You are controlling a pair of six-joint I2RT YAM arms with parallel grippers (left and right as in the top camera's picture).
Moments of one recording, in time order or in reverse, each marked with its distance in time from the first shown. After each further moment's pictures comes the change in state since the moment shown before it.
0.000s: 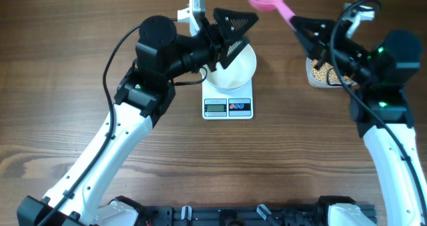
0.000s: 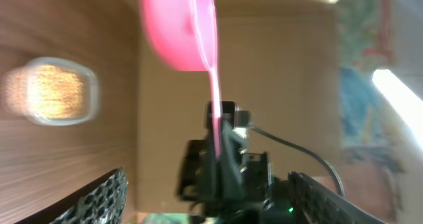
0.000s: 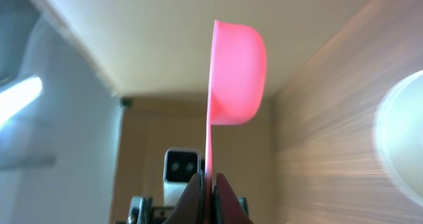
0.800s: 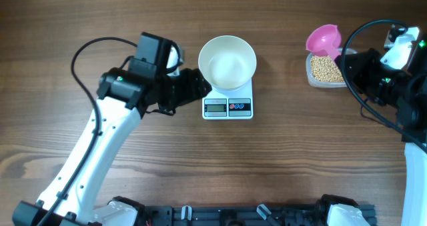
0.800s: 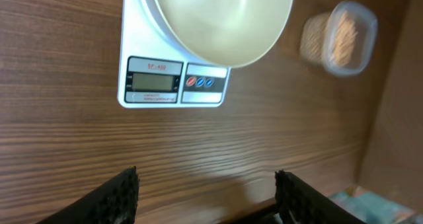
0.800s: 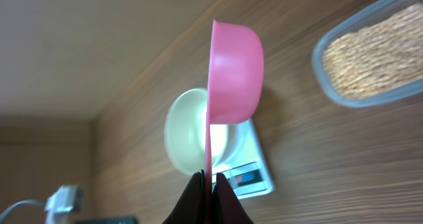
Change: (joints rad) left arm 0.085 0.013 0.072 -1.049 -0.253 0.794; right arm -0.149 -0.055 0.389 -1.136 0.386 -0.877
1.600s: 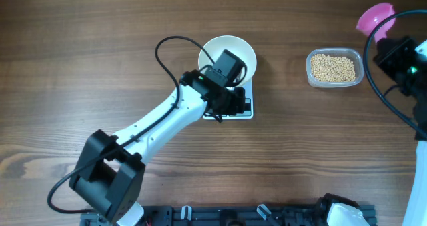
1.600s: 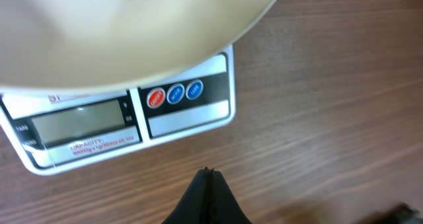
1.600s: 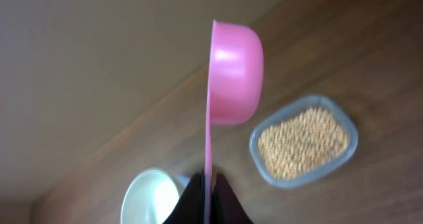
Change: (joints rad) left arm -0.320 0.340 0.000 0.253 -0.209 0.050; right arm -0.118 0.015 0.051 0.140 0.186 -0.056
